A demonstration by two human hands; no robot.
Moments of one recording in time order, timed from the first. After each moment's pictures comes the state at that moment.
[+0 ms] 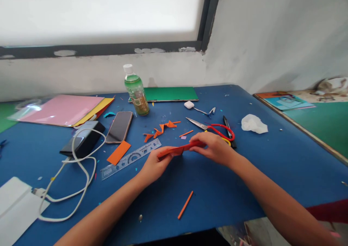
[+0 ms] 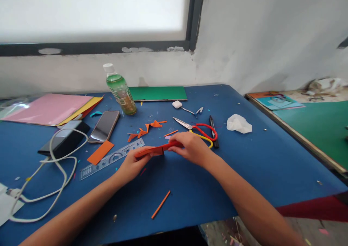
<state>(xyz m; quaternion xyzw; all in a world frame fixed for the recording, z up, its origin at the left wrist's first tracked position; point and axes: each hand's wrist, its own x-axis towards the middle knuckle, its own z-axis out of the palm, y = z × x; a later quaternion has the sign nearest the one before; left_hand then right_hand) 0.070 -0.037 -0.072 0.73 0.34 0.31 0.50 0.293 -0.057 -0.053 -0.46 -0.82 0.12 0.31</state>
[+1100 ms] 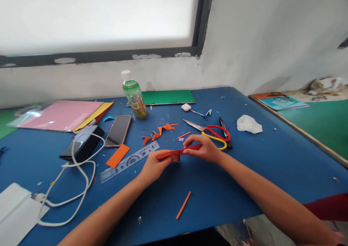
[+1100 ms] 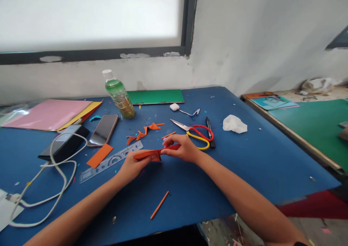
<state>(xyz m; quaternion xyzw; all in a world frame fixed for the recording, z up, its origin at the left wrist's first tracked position) 0.076 -0.039 -0.072 0.67 0.40 0.33 0.53 0.284 -0.047 -0.068 -0.40 -0.77 0.26 0.42</state>
